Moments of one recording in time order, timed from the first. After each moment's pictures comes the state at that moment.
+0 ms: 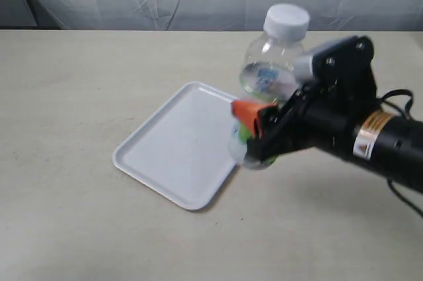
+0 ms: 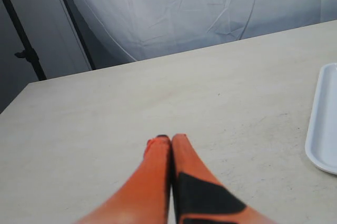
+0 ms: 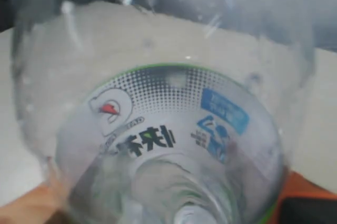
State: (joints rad) left arm -0.04 0.00 0.00 0.05 0.25 0.11; right arm 0.75 1.26 -0.44 -0.09 -0.41 0.17
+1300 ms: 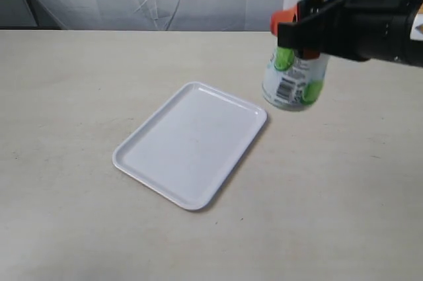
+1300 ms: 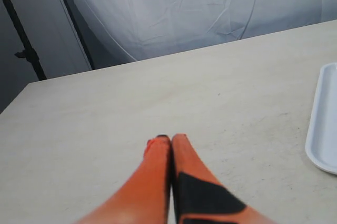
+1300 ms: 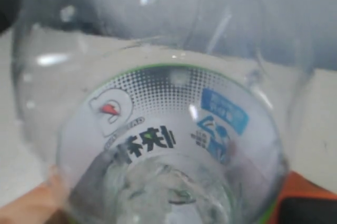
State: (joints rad) left arm -0.04 0.00 0.00 0.05 0.25 0.11; right arm 0.71 1.09 -0.79 -0.18 0.19 0.33
